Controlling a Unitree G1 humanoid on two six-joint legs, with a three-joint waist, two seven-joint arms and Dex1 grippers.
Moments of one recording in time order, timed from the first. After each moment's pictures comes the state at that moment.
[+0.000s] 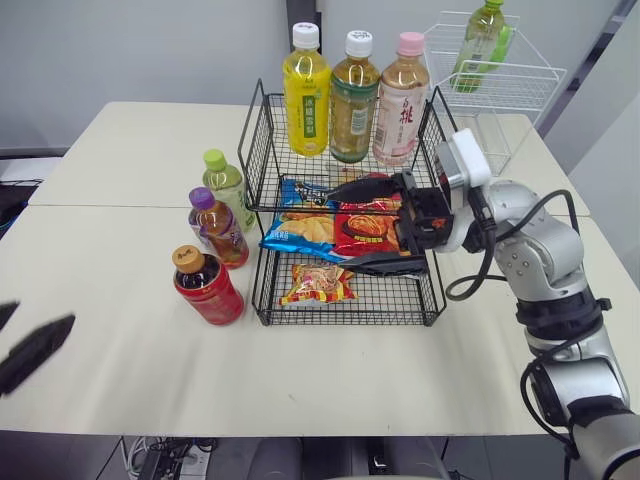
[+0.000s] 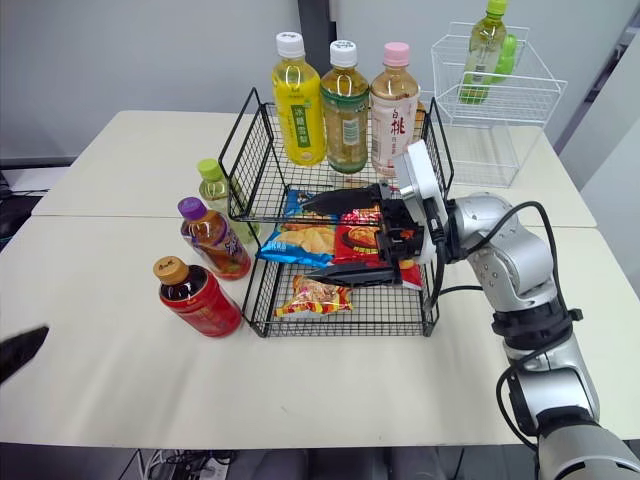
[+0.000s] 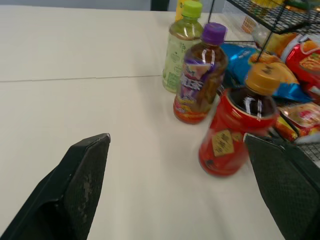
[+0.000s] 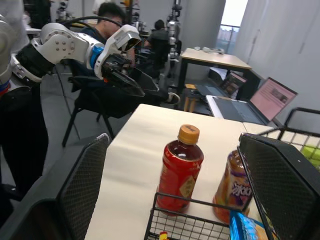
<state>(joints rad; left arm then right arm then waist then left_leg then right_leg) 0.53 0.55 1.41 -0.71 -0.88 1.03 -0.99 -0.83 -0.45 0.14 -0.09 0.66 0.44 1.29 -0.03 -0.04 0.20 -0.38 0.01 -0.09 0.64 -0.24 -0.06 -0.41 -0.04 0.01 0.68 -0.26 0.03</state>
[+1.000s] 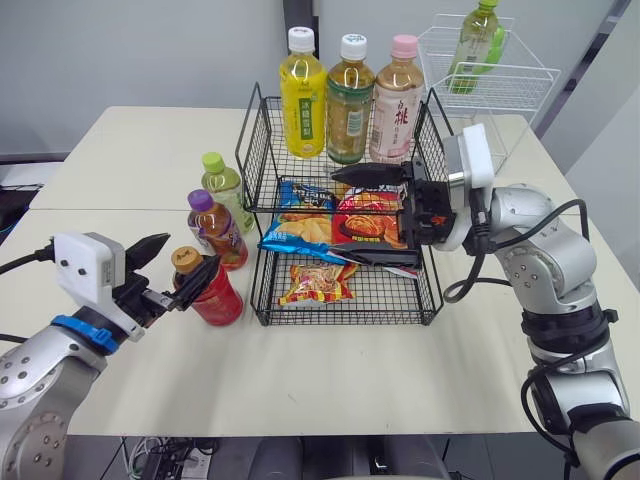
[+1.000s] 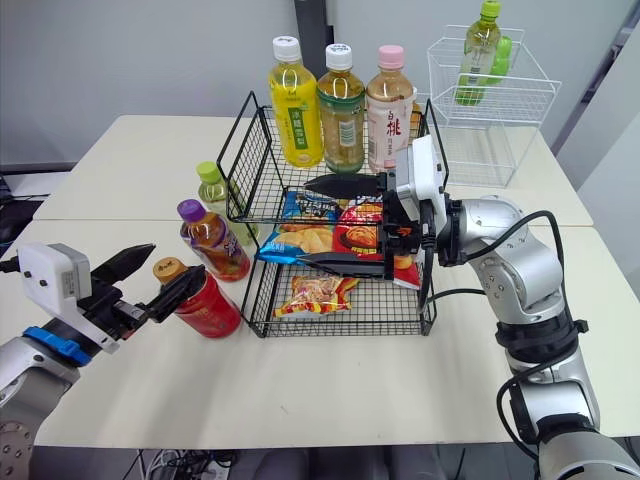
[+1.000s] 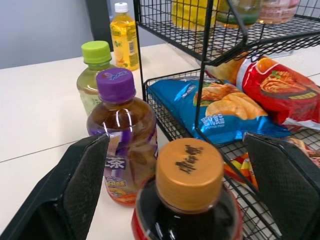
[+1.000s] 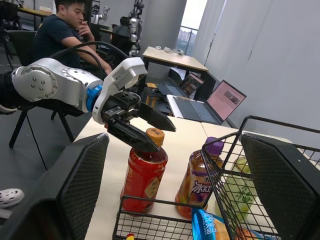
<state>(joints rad) 0.15 0.62 0.57 -0.66 -0.69 0.64 -0.49 -0.75 -0.46 0.10 -0.27 0.61 0.45 1.07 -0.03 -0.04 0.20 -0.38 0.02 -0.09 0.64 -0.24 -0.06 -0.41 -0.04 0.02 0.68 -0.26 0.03</state>
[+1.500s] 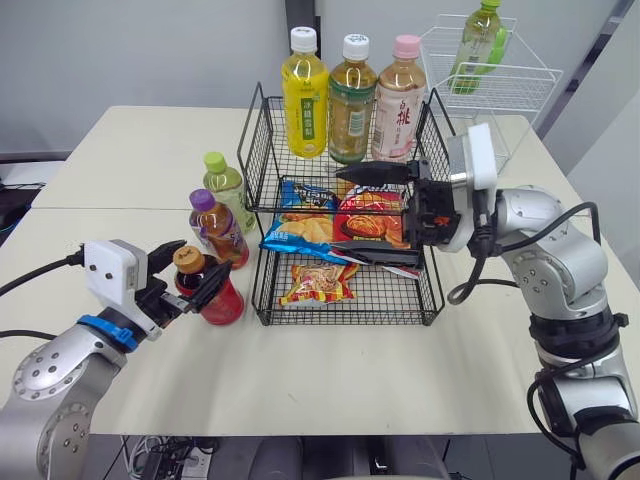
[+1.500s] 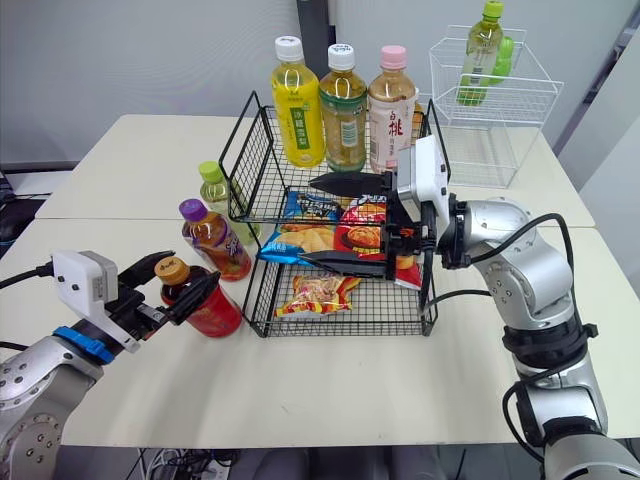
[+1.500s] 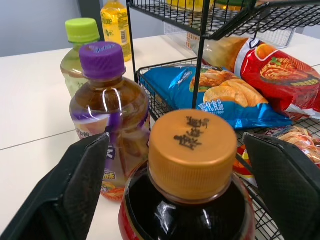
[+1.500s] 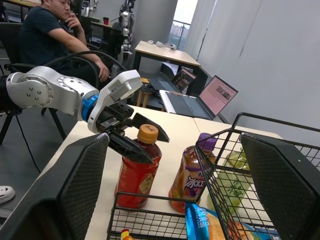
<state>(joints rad) 0.14 0.61 0.47 -0.58 -0.63 0.53 -0.53 -0.74 -0.49 0.09 -0.31 0.62 0.47 1.03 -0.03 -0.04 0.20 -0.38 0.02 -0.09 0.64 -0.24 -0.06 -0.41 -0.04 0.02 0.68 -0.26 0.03</state>
